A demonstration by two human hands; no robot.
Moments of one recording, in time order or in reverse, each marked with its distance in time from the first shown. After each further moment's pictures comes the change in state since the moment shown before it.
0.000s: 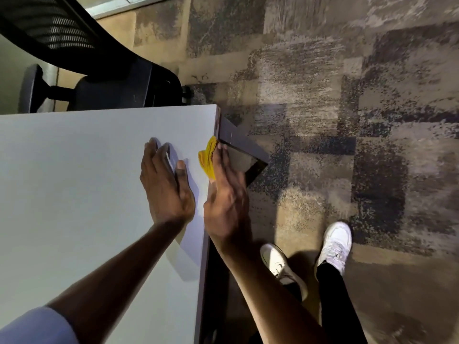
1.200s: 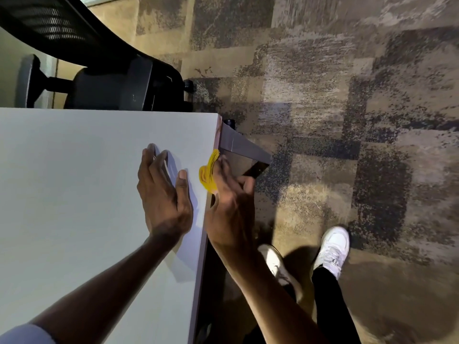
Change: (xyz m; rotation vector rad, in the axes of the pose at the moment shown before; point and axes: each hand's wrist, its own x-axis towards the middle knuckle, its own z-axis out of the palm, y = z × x) left_hand 0.001 -0.002 0.000 -0.027 -0.057 -0.055; right_hand 0.017 0.000 -0.014 -0.129 -0.154 0.039
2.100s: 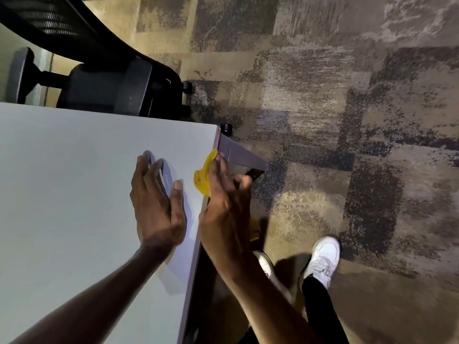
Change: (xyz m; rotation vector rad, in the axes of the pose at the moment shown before) left_hand 0.000 -0.010 0.005 -0.012 0.013 0.037; right_hand 0.019 -0.008 -0.010 -0.104 -0.029 -0.048
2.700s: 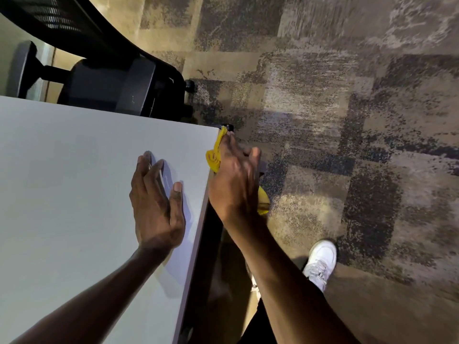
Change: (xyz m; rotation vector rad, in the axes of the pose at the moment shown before) left_hand 0.000 0.002 -0.002 -0.003 -0.018 -0.004; right_hand 0.068 -0.002 -0.019 -0.144 -0.116 0.070
